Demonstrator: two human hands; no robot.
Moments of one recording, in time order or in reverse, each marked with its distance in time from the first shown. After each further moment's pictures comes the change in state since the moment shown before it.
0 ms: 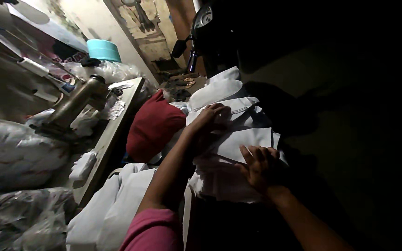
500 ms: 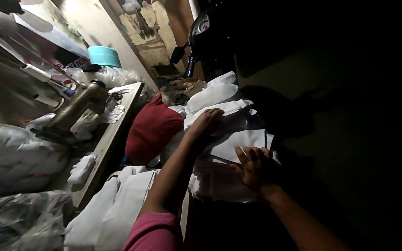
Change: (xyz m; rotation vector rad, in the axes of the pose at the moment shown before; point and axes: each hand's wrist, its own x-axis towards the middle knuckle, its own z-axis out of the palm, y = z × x) left_hand -0.007 0.013 0.008 0.144 0.118 0.056; right_hand -0.001 0.000 0.002 0.015 0.014 0.002
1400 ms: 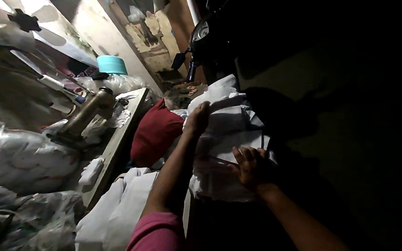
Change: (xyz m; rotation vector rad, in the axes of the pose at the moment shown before) left_hand 0.001 0.026 -0.029 0.089 0.201 -0.377; right_hand 0.003 -0.002 -0.005 0.005 -0.006 -0.003
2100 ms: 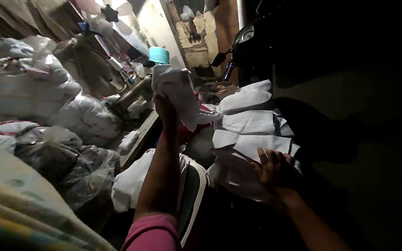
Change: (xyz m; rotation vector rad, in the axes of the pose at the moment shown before) left_hand -0.080 -0.057 -0.141 -0.273 0.791 -0.665; right_hand -0.001 0.004 0.002 0.096 0.005 -0.046
